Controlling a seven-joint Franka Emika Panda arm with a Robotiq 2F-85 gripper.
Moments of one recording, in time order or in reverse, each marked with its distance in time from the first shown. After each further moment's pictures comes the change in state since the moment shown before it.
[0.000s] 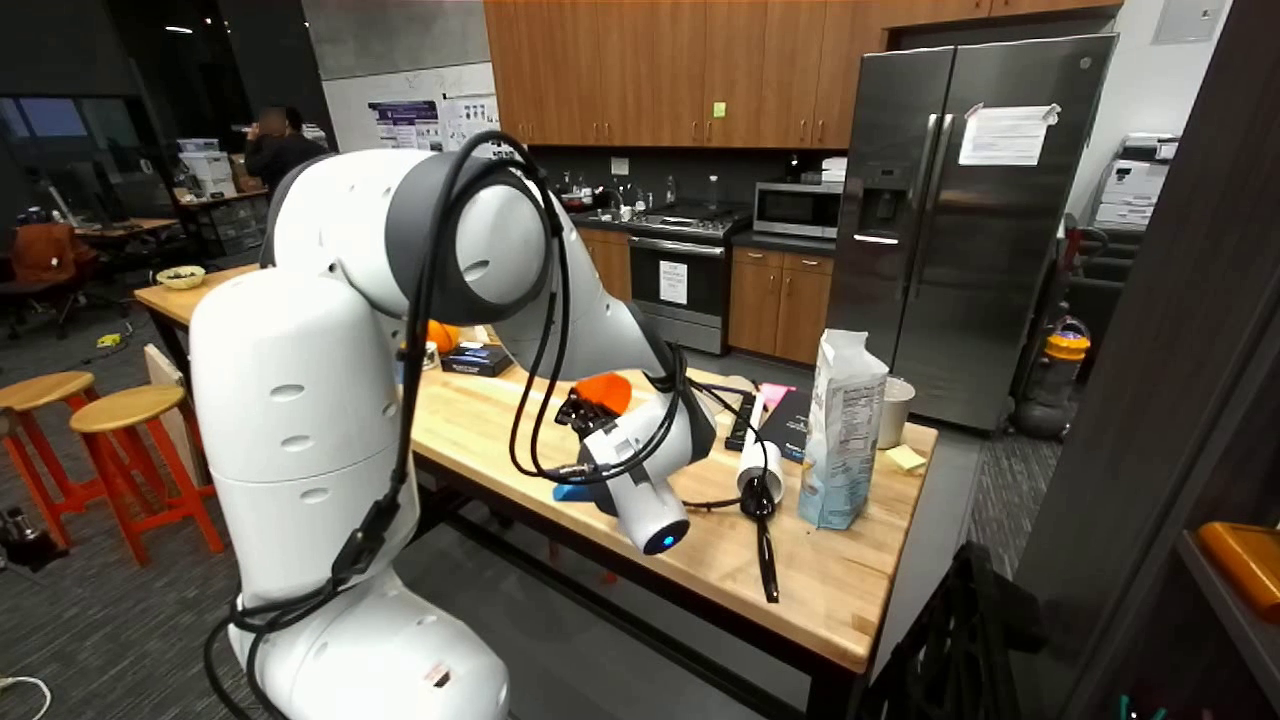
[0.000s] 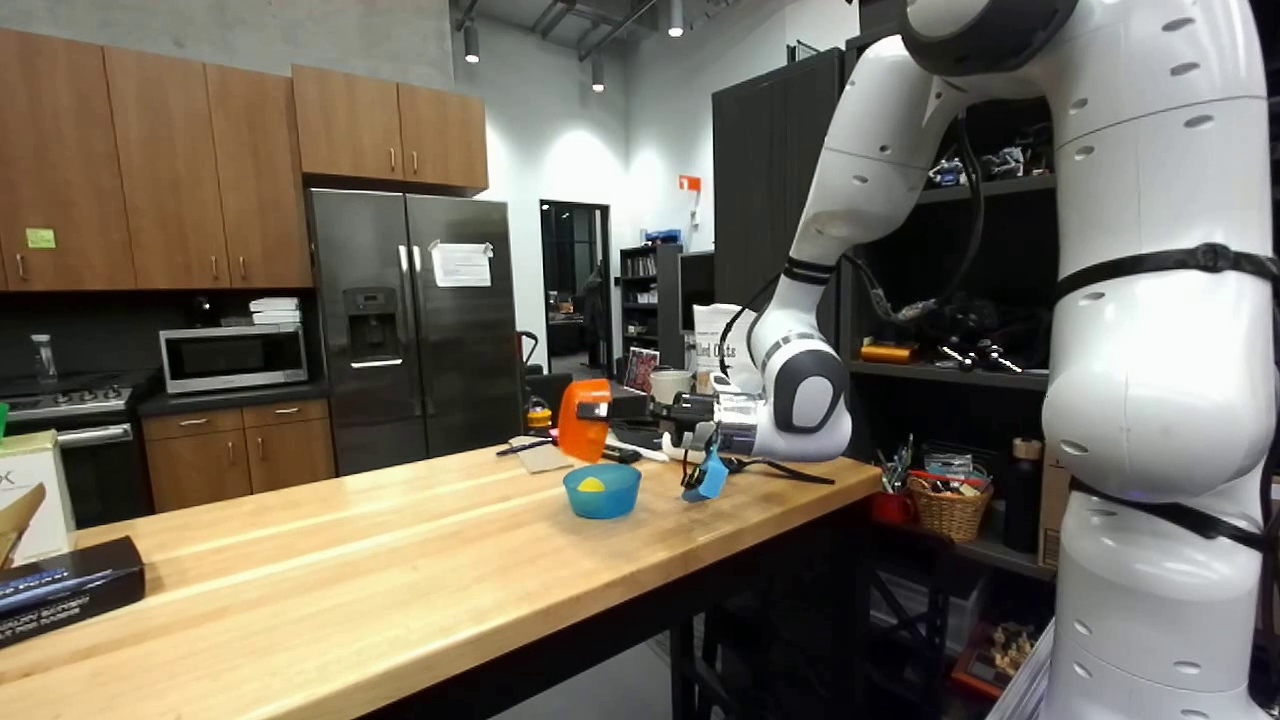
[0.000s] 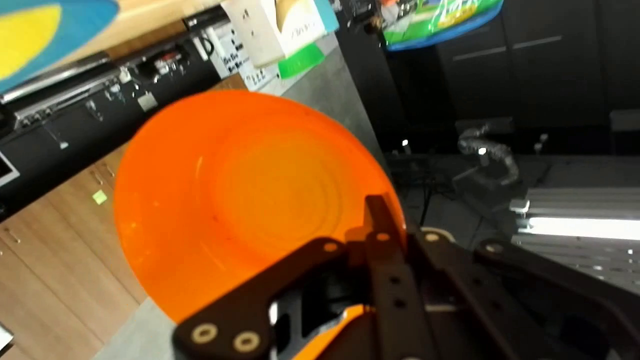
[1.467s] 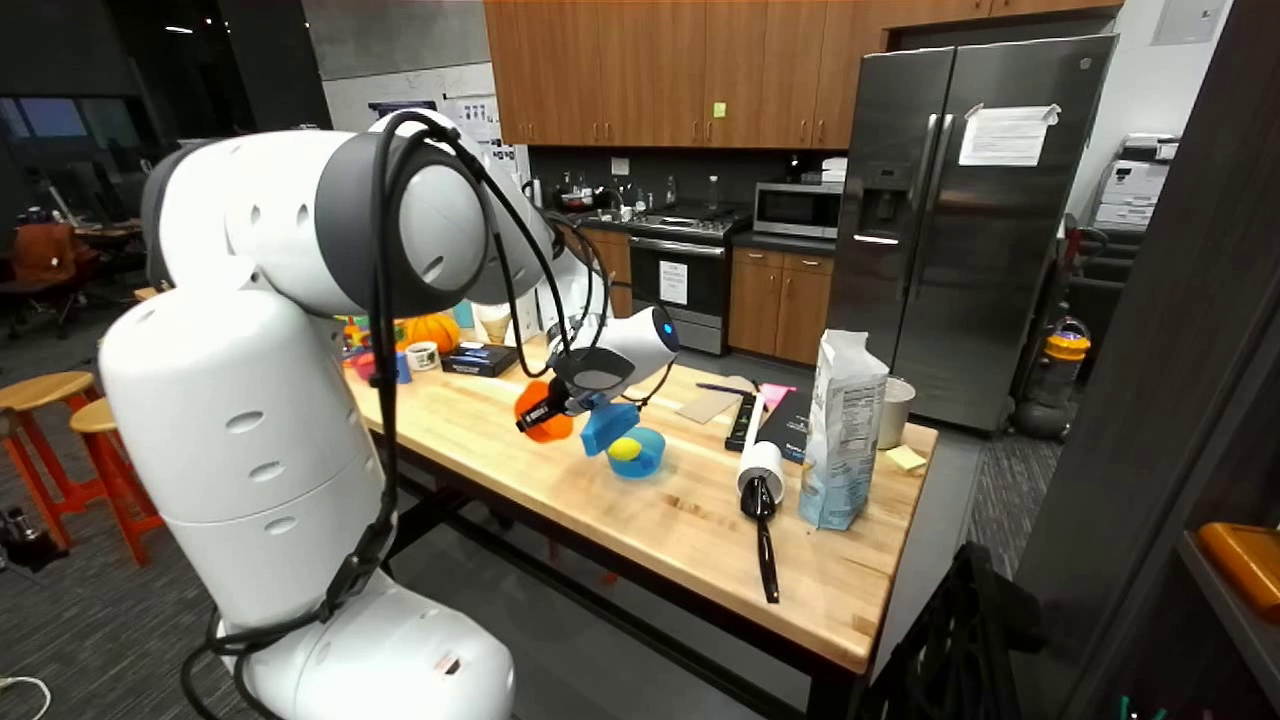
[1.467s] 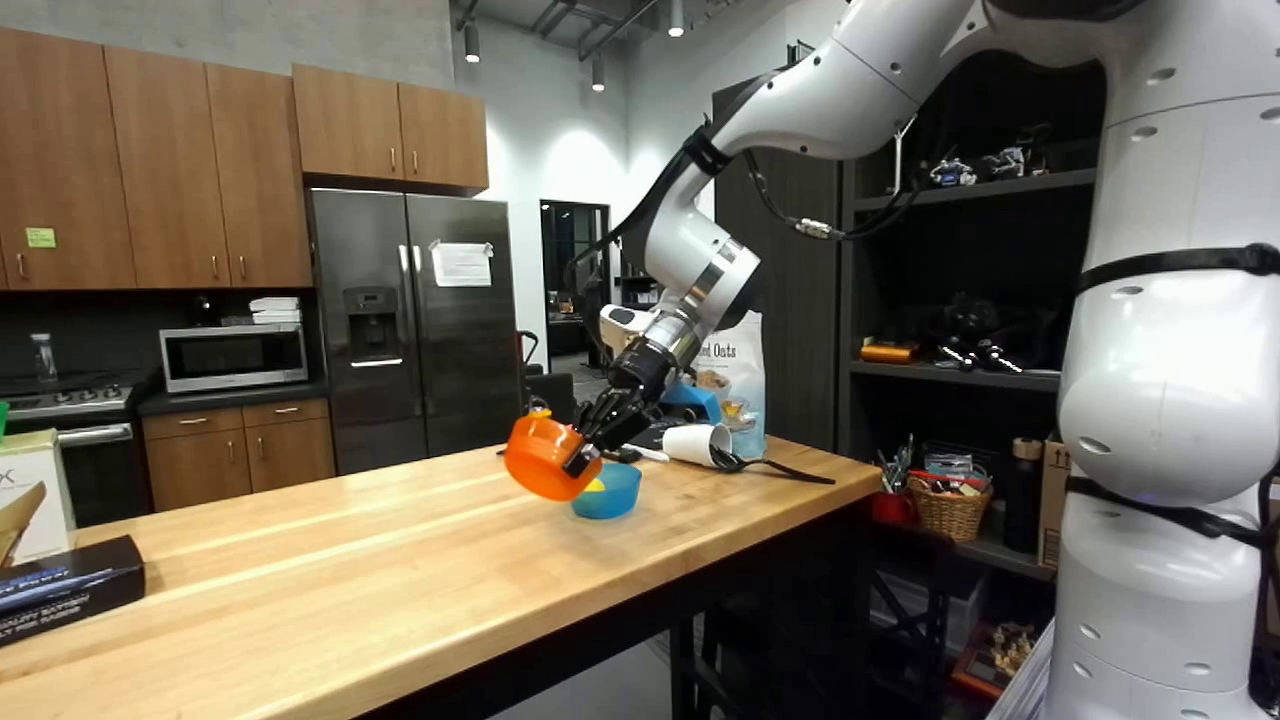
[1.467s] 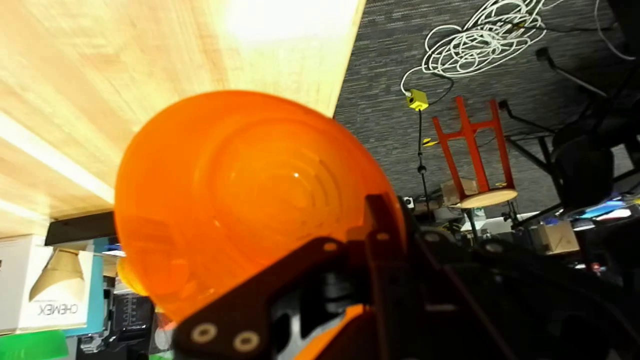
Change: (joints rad) arm 0.093 -0.137 0.138 0.249 -0.991 0.399 0.270
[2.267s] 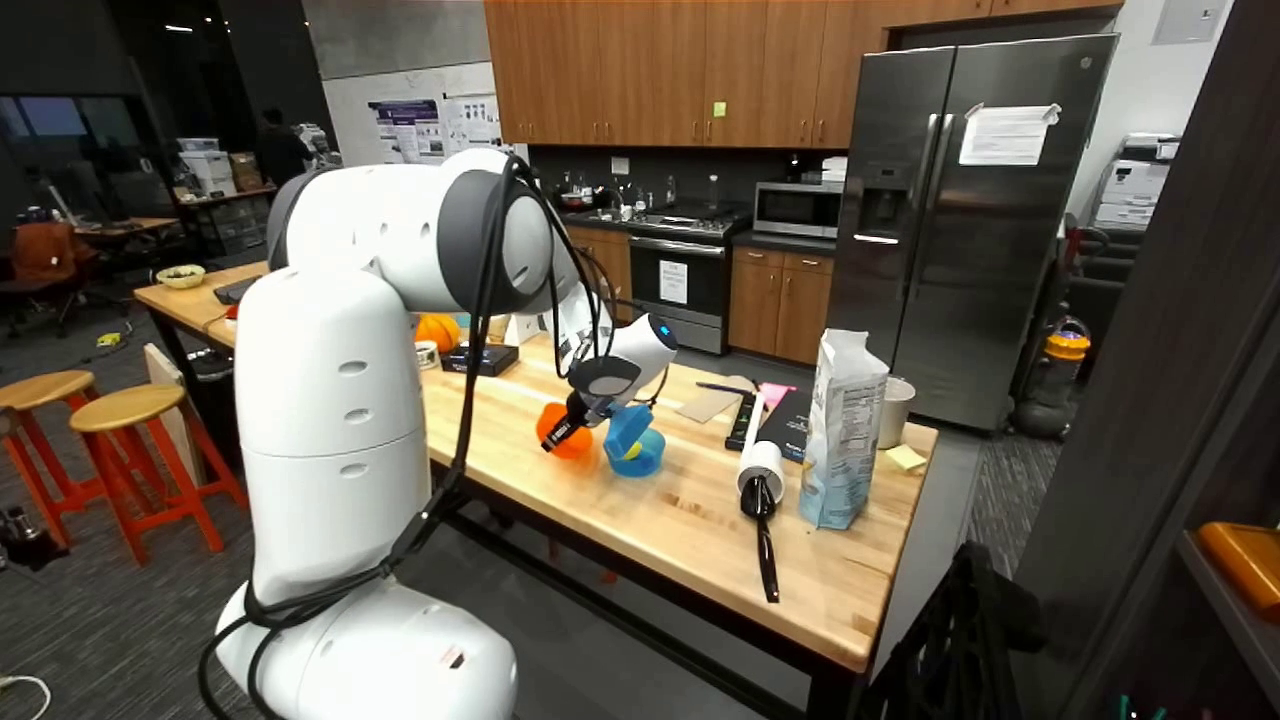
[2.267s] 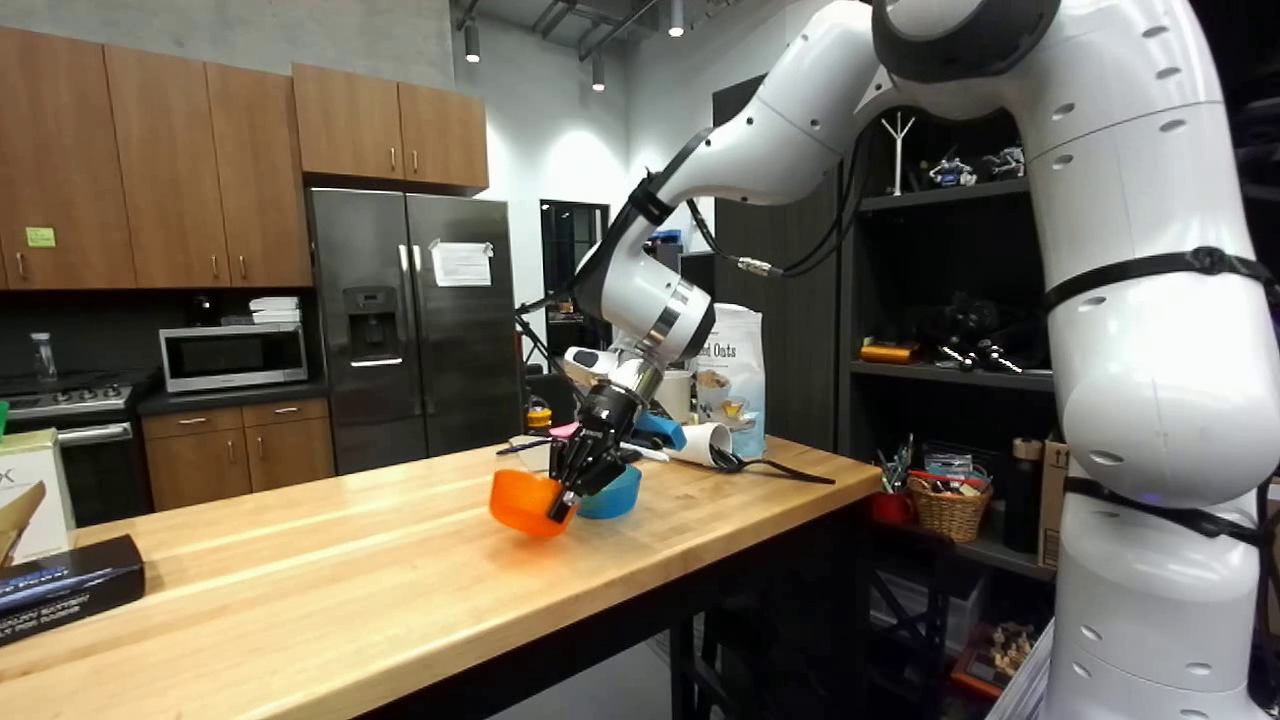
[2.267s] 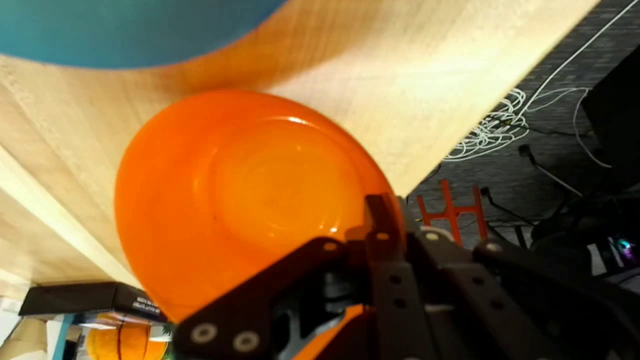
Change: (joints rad) arm 0.027 0.237 0.021 0.168 -0.139 0.143 -0.070
